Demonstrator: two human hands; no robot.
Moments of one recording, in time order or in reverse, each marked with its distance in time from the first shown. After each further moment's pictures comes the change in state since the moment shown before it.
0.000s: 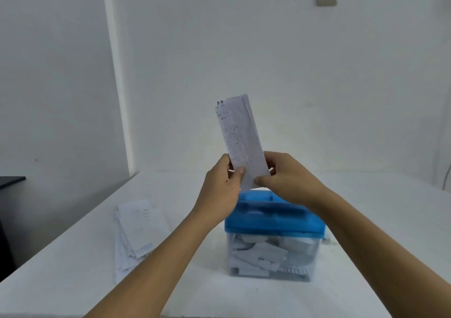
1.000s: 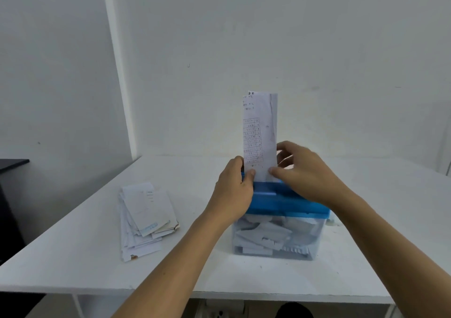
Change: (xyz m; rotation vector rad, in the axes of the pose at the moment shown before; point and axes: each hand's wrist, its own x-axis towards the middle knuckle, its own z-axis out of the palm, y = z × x) left_hand -0.019 -0.030 0.025 0.054 -0.075 -0.048; right_hand -0.019 0.027 0.005 -0.120 0.112 0.025
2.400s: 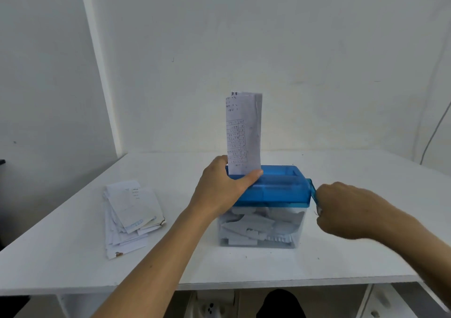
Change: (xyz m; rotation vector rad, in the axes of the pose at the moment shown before) left_hand -0.002 -0.004 -0.001 0.007 -0.037 -0.057; right_hand -0.075 0.020 -0.047 -0.865 -0.391 0.258
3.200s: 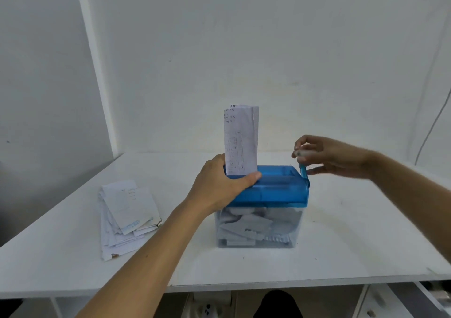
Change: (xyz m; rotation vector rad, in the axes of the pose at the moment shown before) left_hand 0.005 0.004 -0.006 0.001 -0.078 0.034; right_hand 0.116 0.074 -0.015 1.310 -0.213 -0.363
